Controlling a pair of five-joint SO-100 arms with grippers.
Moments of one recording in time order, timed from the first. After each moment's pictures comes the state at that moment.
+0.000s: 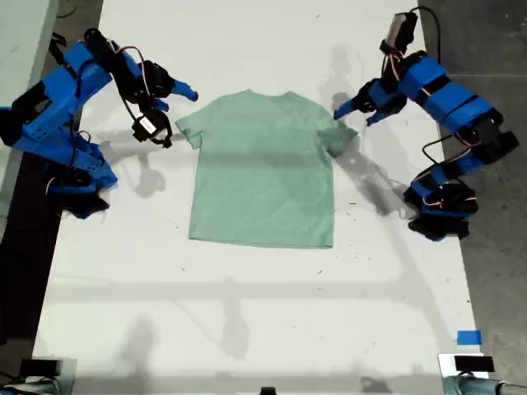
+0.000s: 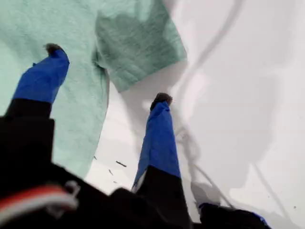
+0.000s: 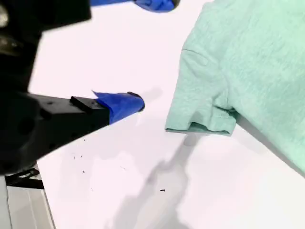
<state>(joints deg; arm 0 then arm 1) -45.9 111.3 97.1 88.2 29.1 54.6 105.8 108.6 72.2 -47.5</state>
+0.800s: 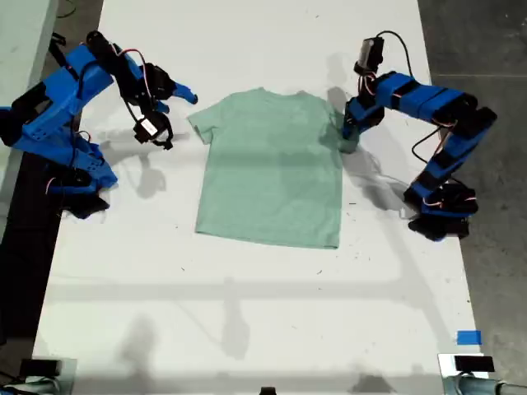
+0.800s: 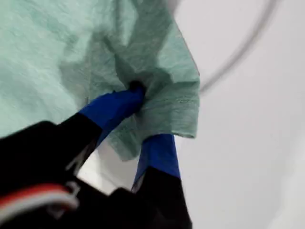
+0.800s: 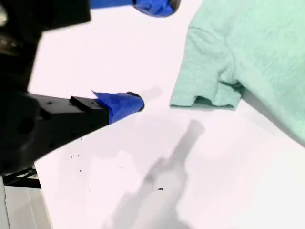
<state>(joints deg) -45.9 111.3 99.1 86.7 29.2 56.7 84.7 110.0 53.6 -53.5</state>
